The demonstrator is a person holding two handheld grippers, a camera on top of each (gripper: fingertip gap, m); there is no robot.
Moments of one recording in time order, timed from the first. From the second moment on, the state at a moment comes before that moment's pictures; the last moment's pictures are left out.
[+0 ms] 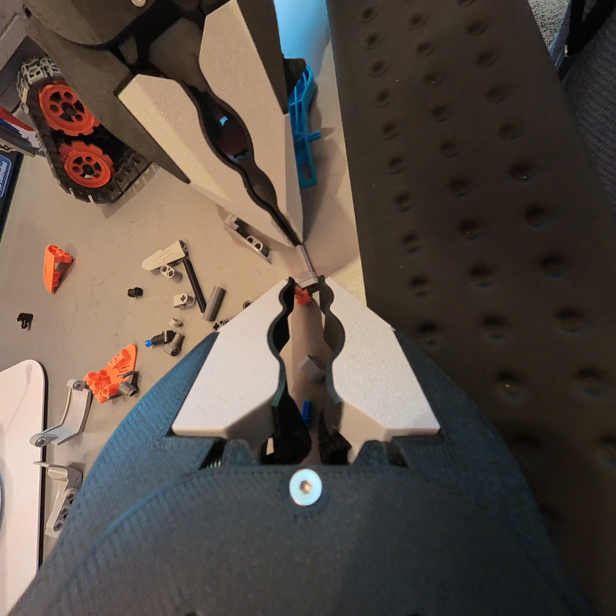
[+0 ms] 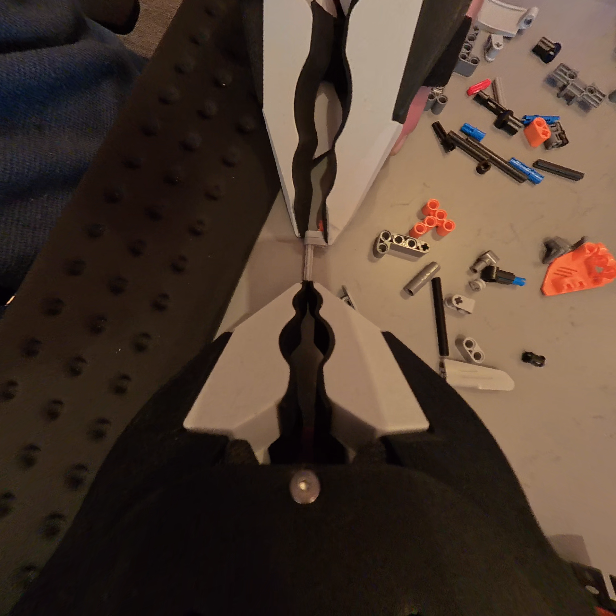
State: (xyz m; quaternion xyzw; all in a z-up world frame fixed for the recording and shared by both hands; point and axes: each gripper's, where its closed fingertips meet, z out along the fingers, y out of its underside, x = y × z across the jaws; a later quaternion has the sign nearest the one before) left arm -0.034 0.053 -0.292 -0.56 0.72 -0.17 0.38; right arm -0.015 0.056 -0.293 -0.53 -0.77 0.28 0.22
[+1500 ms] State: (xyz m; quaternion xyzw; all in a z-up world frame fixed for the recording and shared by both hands) left arm -0.034 0.052 -0.292 -0.58 0.69 -0.19 0.38; right arm -0.018 0.051 -0.293 -0.50 -0.77 0.29 0.26
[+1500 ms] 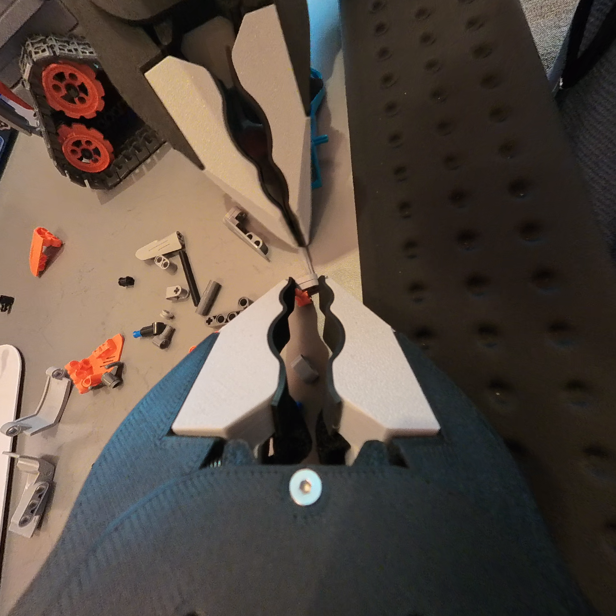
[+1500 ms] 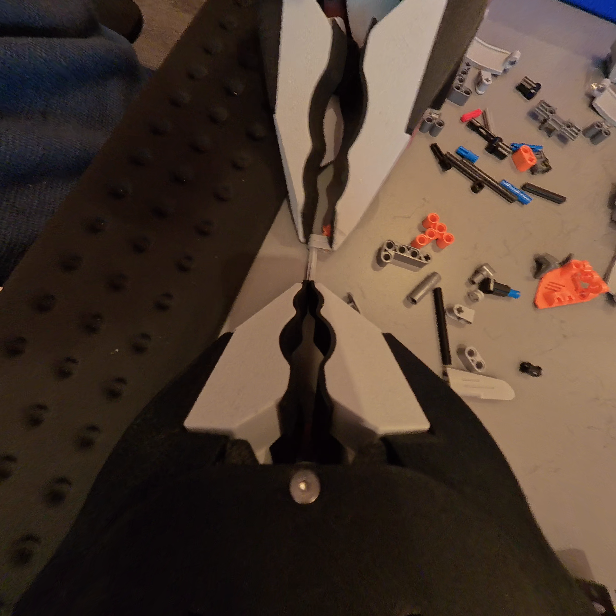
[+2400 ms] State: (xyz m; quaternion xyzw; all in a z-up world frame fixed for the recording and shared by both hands) left arm -0.060 0.067 -0.263 -0.61 0.66 -0.16 0.40; right arm -0.012 0.066 -0.266 -0.52 -0.74 0.31 0.28
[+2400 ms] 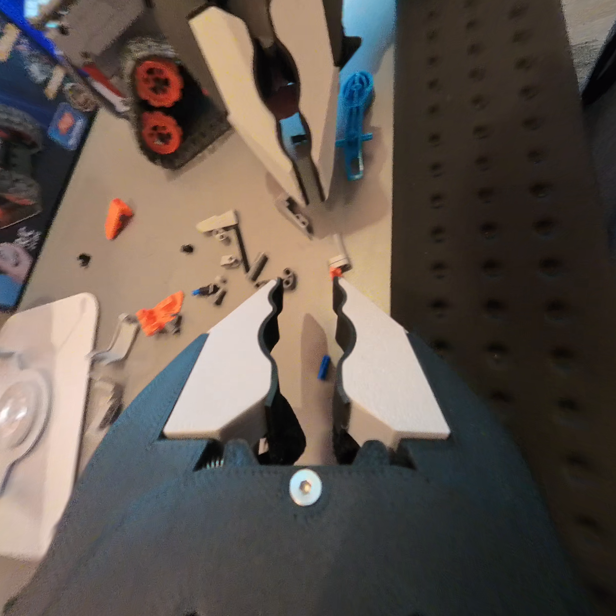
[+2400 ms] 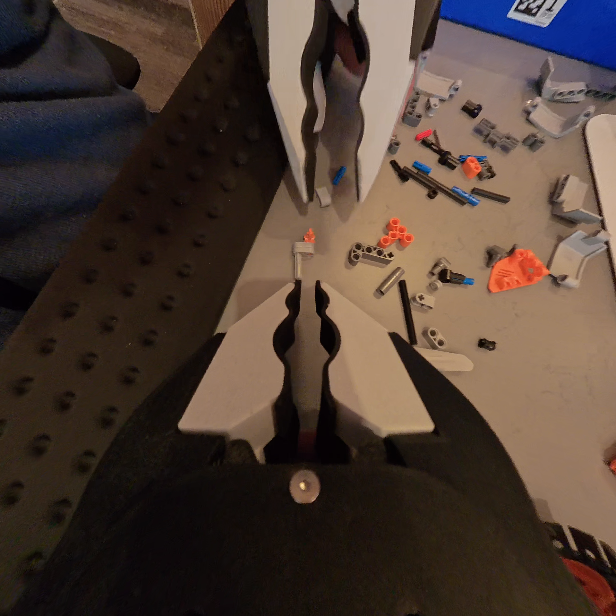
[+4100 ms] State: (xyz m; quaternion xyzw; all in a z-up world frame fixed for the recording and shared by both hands) left arm -0.161 0.086 -0.290 -0.80 0.53 -0.04 0.28; right arm -0.001 0.073 -0.247 -0.52 -0.73 0.30 0.32
